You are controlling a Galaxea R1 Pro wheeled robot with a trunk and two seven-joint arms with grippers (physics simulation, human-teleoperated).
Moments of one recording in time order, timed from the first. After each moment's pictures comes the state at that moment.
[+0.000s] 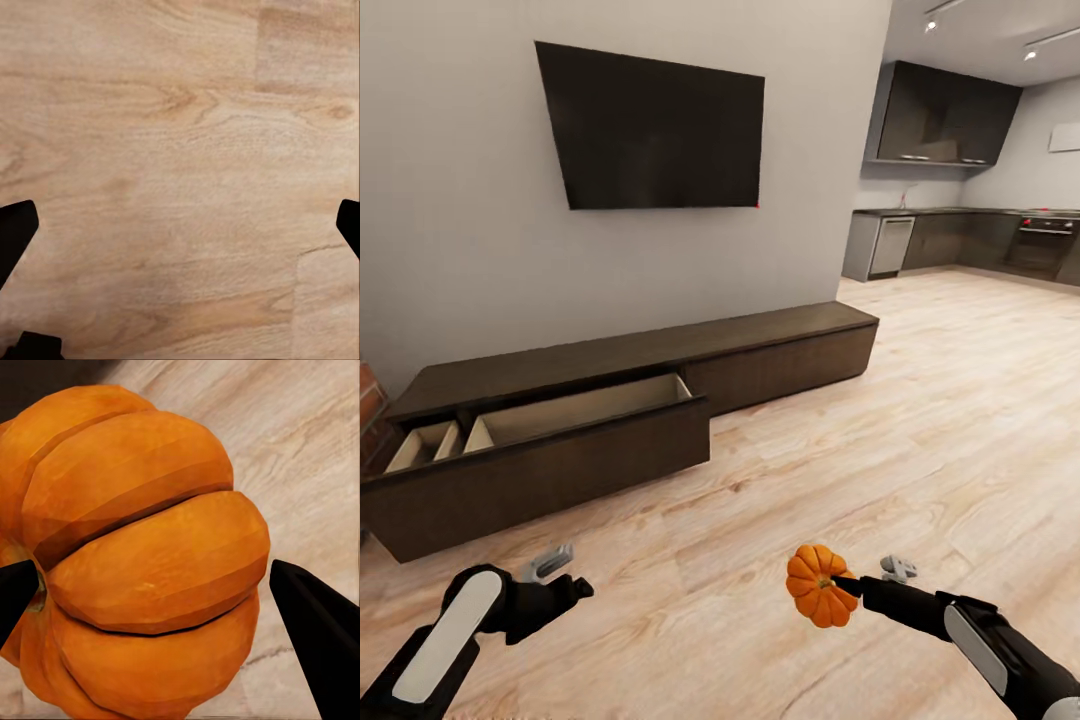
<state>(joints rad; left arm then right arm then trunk) -0.29 0.26 -0.10 -1.36 1.27 0.93 0.75 -0.48 -0.36 0.30 -0.67 -0.69 0.42 0.55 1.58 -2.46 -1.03</state>
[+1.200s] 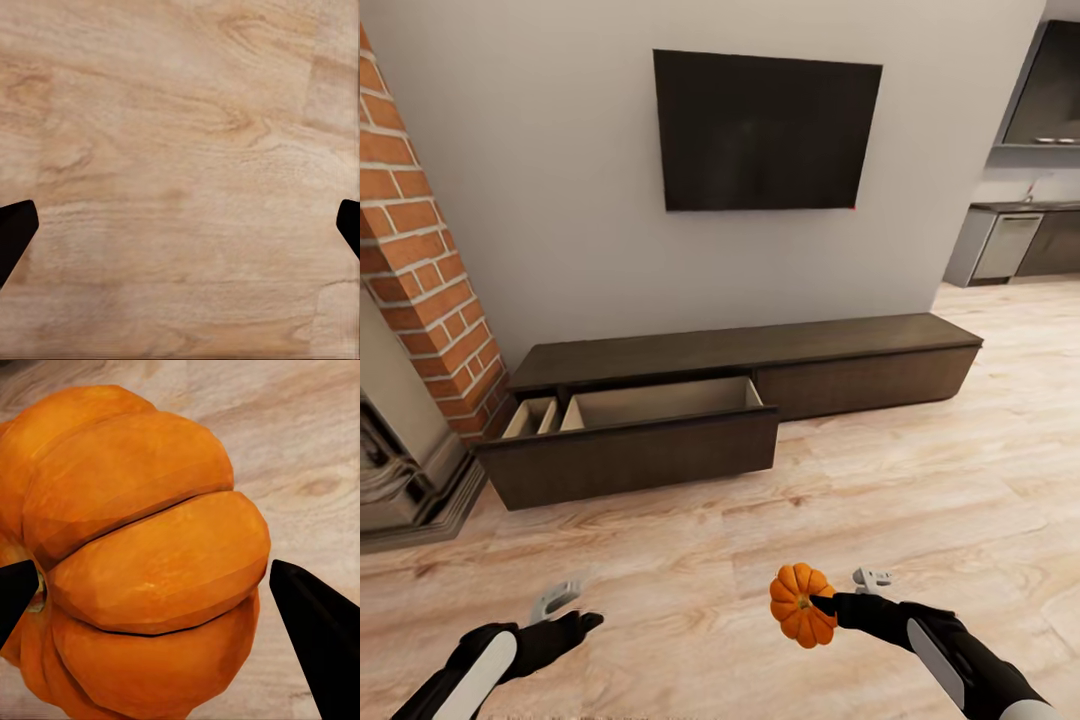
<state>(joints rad) -0.29 0.29 -0.23 -0.98 0.94 0.61 0.15 -0.48 -0.25 0.29 -0.63 -0.50 0.35 0.44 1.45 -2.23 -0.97</state>
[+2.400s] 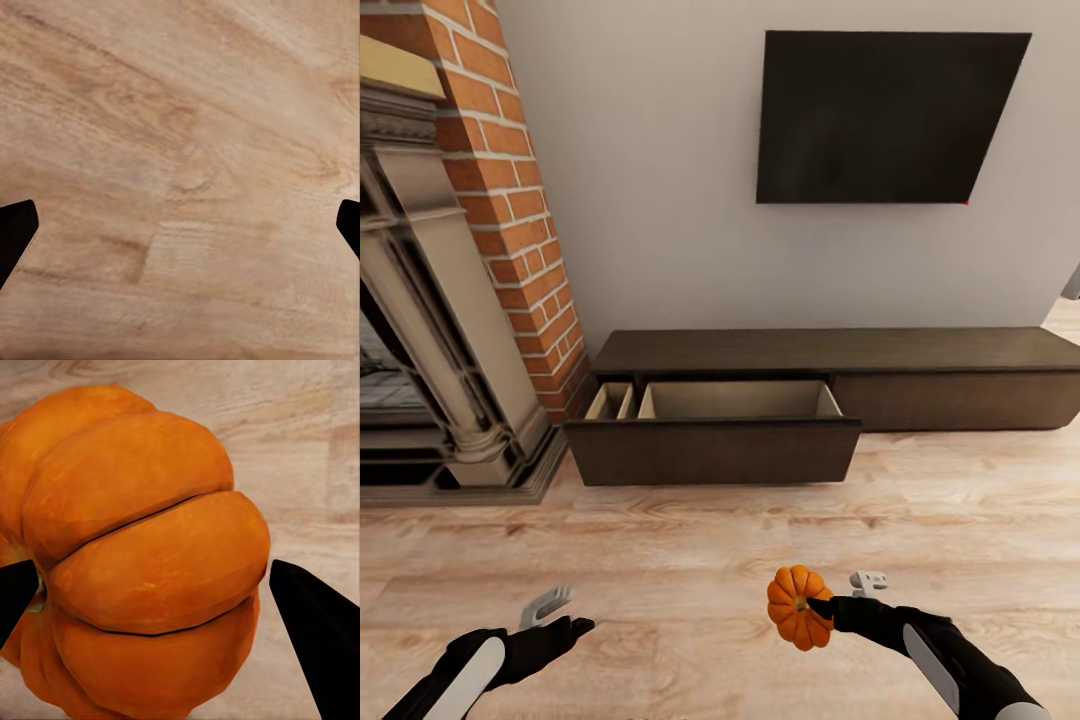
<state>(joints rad) -0.29 0.31 -0.23 -0.94 0.94 0.60 0.11 -0.48 -0.23 0.29 -0.60 -0.50 0.31 0.44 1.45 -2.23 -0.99</state>
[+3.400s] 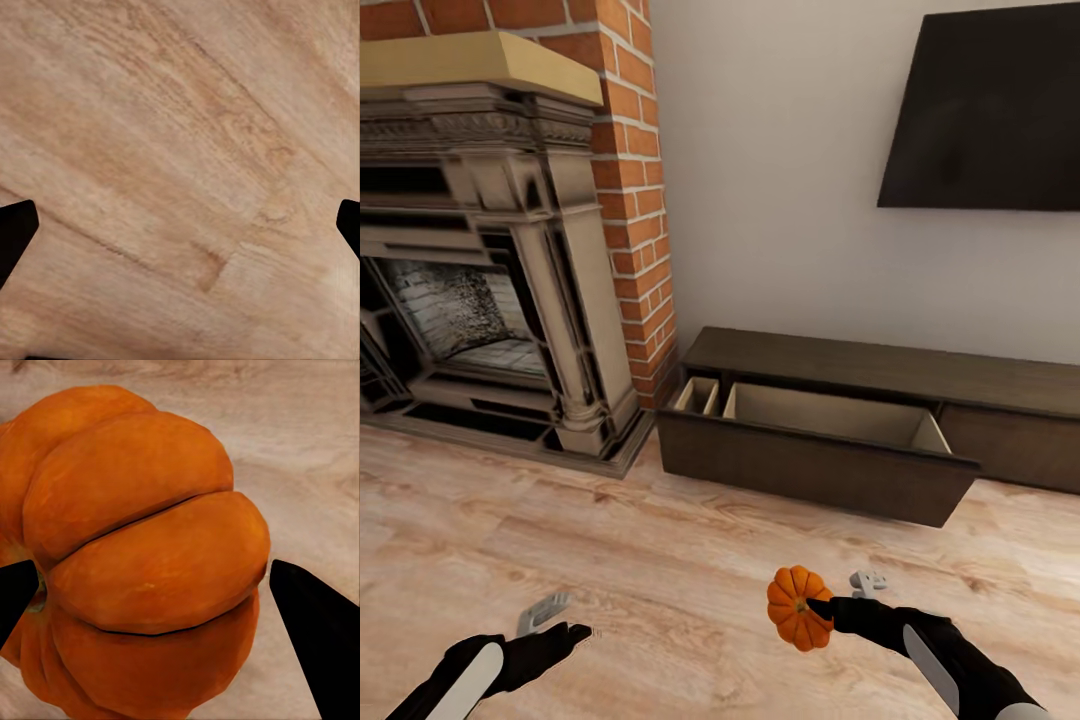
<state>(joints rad) -0.29 0.31 -0.23 -0.91 0.94 0.58 0.11 -0.48 -0.23 0.30 -0.60 -0.49 0.31 0.44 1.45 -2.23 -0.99</state>
